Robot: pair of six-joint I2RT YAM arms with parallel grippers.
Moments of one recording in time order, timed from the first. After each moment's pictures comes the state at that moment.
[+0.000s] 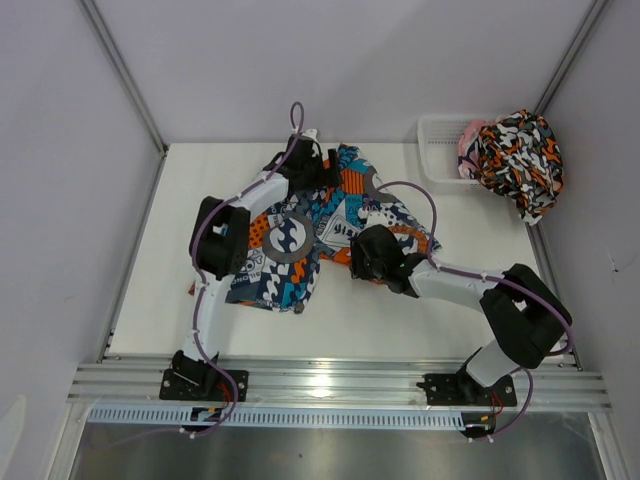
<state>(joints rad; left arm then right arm) -0.41 2.33 1.89 -0.21 0.12 -0.42 0.76 1.56 0.82 0.00 0.18 0.48</state>
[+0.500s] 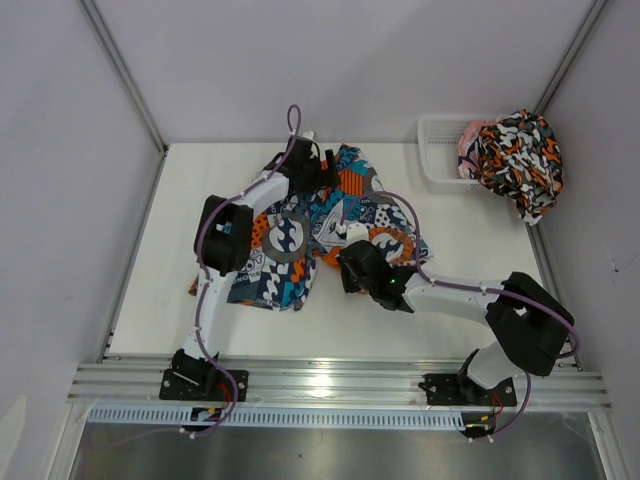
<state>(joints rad) -0.39 2.41 1.96 -0.23 0.14 -0.48 0.91 1.54 0.81 0.04 0.30 0.41</state>
